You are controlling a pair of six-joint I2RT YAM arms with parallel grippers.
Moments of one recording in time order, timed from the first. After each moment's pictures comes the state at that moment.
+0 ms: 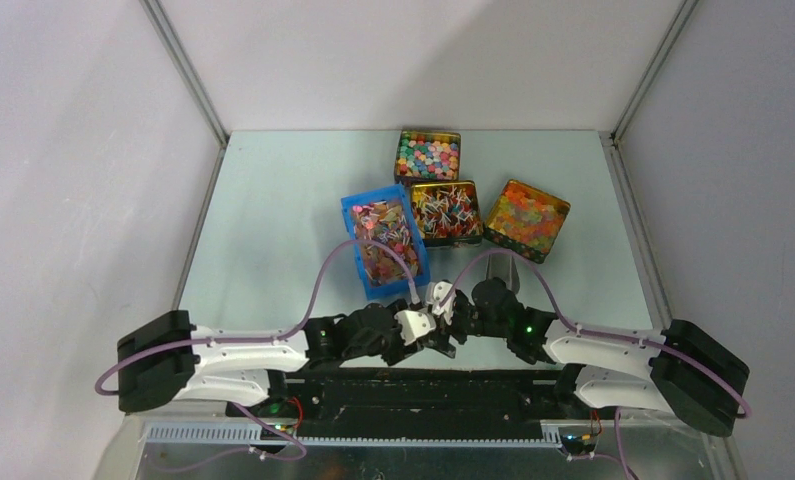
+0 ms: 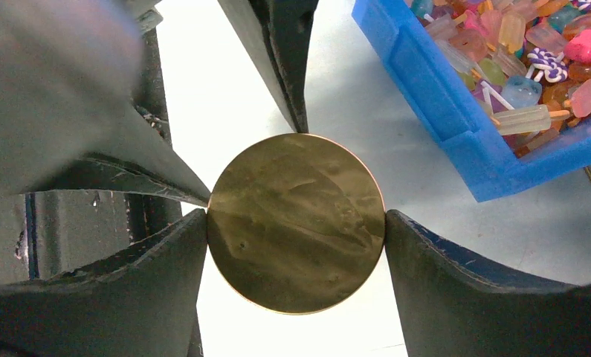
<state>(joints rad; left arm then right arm) -1.22 1.17 0.43 0.12 -0.10 0.12 0.97 1.14 0.35 0.31 -0.31 -0.21</state>
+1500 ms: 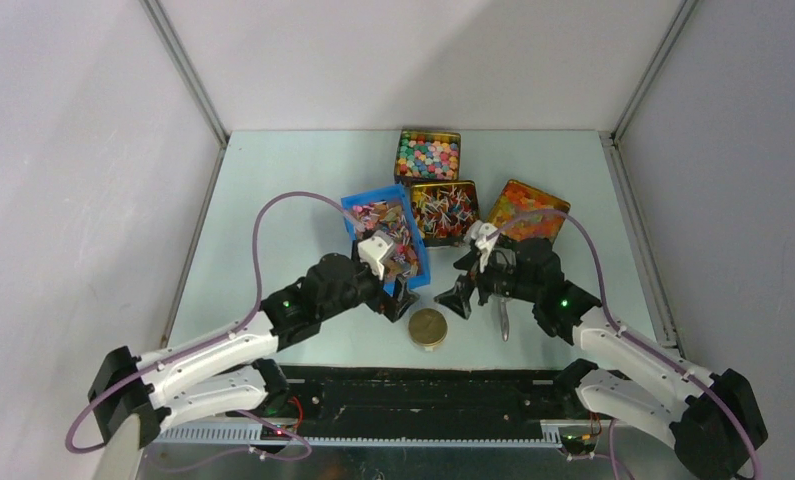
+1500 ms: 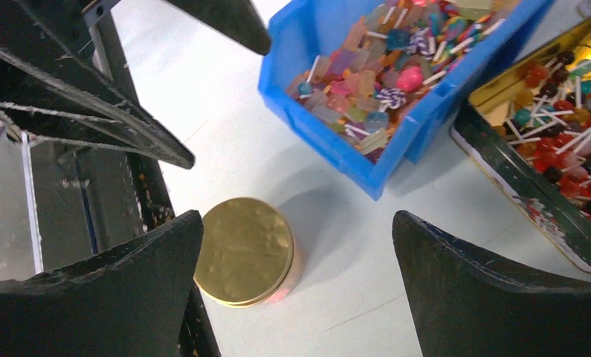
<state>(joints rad) -0.92 0.95 0.60 -0.02 0.00 -0.21 0.63 0.94 0.52 0.08 -0.51 0.04</state>
